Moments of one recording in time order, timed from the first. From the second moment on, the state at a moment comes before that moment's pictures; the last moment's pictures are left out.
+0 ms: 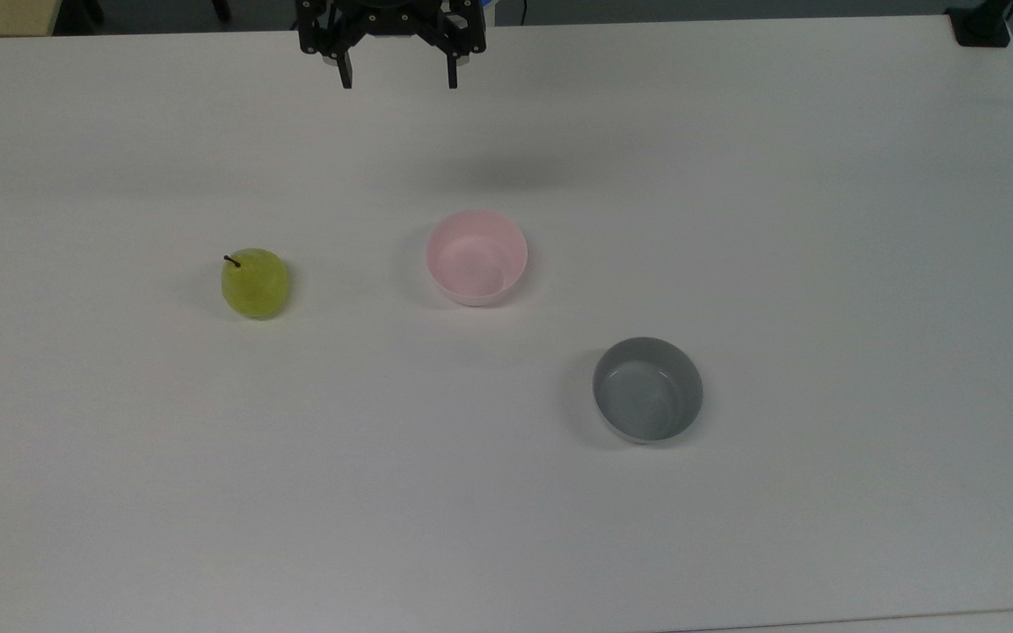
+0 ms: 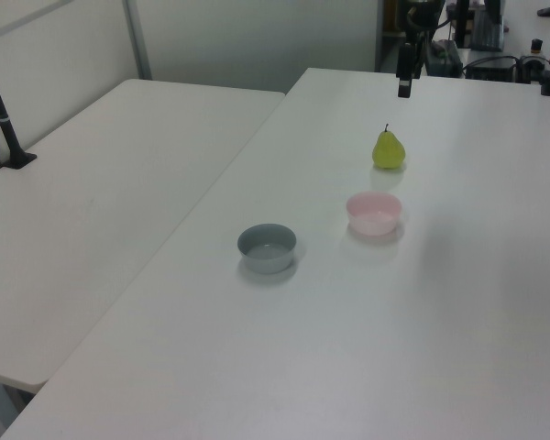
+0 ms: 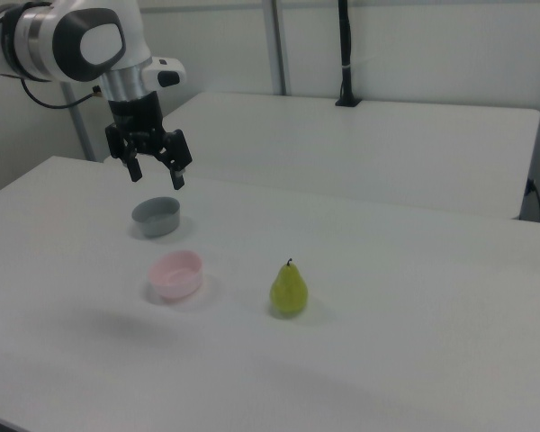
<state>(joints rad) 0.12 0.01 -0.09 -1.70 -0.01 1.73 -0.01</state>
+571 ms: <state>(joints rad) 0.11 0.01 -0.10 -1.70 -0.02 1.73 -0.01</state>
